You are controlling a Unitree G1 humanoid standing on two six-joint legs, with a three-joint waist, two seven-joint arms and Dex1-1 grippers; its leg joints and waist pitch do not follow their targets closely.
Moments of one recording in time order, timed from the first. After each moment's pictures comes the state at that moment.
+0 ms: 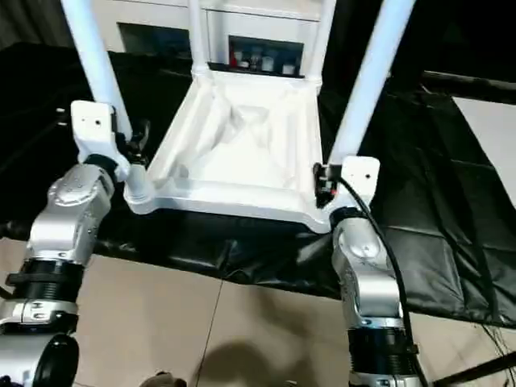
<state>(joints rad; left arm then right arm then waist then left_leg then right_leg) -0.62 0.22 0.14 0.38 -0.07 0.19 -0.14 -0.31 -0.07 -0.09 0.04 0.10 0.28 0.03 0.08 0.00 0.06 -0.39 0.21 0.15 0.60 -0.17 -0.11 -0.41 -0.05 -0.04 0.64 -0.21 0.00</state>
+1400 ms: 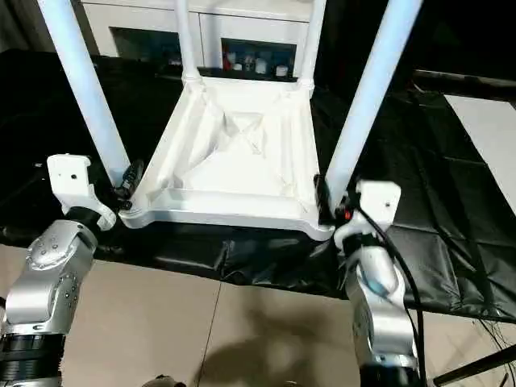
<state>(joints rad) -0.27 0.19 0.16 0.04 -0.17 0.22 -0.20 -0.09 -0.10 -0.12 -0.02 0.18 0.04 0.17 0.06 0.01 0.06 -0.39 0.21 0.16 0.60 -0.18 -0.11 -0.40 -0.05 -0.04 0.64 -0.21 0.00</state>
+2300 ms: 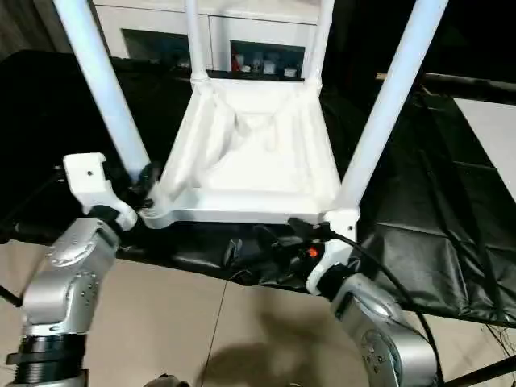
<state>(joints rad) -0.29 0.04 0.15 -0.05 -0.23 0.36 -0.12 0.00 -0.18 -0.01 -0.25 0.53 0.59 0.37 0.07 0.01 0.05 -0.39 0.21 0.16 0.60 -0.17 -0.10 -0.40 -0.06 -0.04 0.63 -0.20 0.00</state>
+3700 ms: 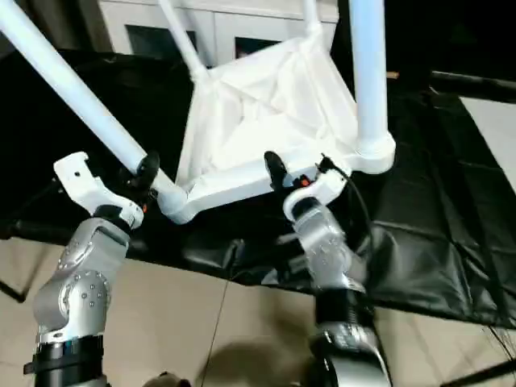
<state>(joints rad) -0.29 -0.10 0.23 -0.13 -0.40 0.42 -0.04 -0.61 0.12 -0.37 0.54 0.65 0.31 0.11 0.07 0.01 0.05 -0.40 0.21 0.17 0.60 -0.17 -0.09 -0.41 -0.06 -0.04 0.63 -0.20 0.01</state>
